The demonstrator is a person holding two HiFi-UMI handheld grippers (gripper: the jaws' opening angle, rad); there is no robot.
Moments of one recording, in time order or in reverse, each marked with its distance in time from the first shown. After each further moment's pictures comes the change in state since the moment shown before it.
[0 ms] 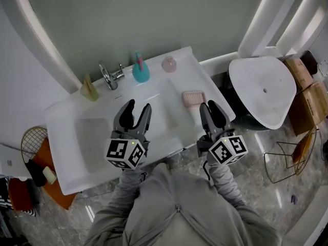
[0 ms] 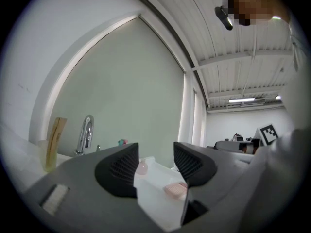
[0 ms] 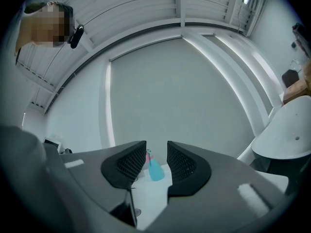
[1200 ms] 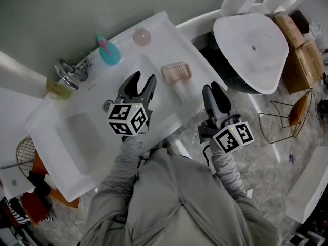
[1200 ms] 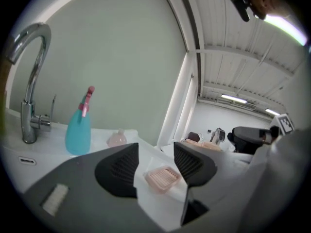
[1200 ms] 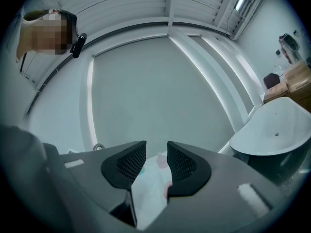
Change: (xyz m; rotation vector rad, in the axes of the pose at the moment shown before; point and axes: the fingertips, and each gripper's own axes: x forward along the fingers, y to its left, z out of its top) left arm 0.125 -0.040 -0.114 -0.129 0.279 -0.185; right arm -0.027 -0.074 -0.003 0.040 0.042 -0.198
